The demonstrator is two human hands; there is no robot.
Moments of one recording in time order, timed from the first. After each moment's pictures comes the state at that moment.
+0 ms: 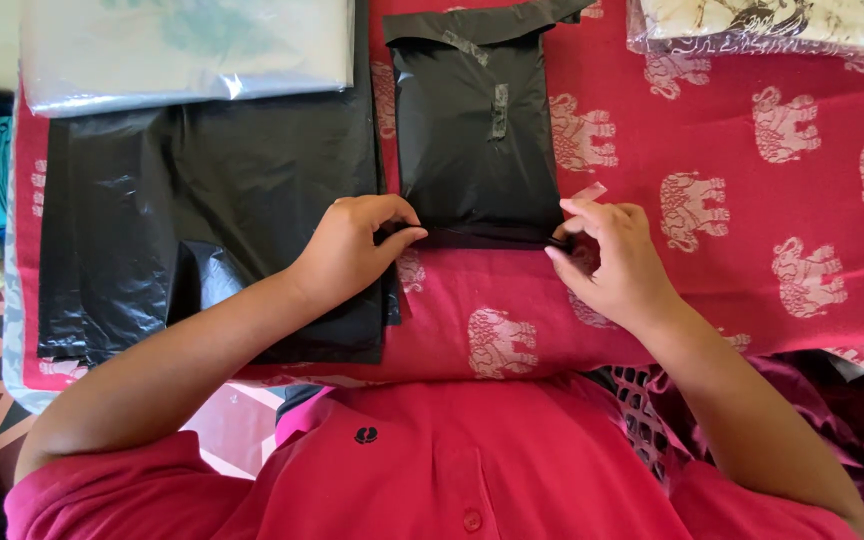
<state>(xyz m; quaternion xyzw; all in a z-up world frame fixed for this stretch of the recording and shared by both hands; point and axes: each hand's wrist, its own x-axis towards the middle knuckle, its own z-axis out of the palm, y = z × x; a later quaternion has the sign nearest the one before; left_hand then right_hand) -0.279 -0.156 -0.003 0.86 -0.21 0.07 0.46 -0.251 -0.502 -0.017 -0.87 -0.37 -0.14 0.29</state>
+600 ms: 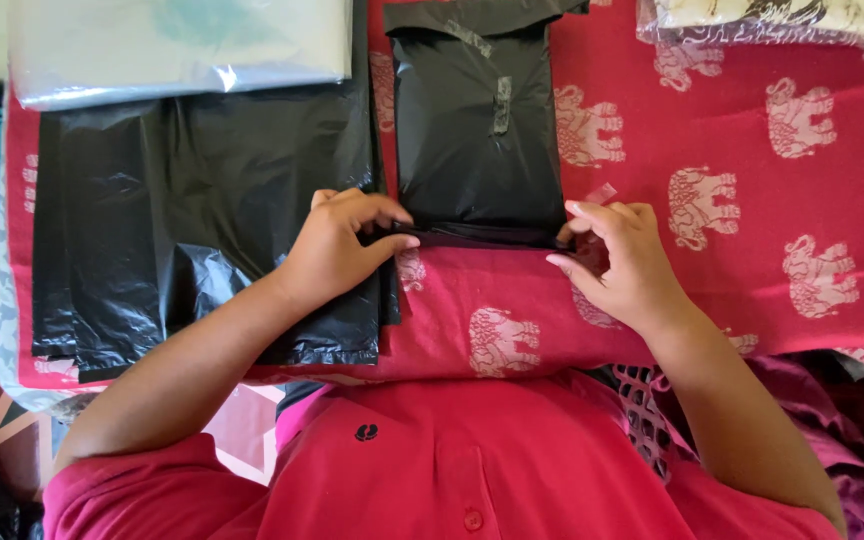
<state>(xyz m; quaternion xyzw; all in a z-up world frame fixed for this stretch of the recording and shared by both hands) -0.287 -0.140 -0.014 0.88 -0.16 0.06 0.44 -0.249 -0.508 -0.021 -0.86 -0.38 -0.14 0.32</state>
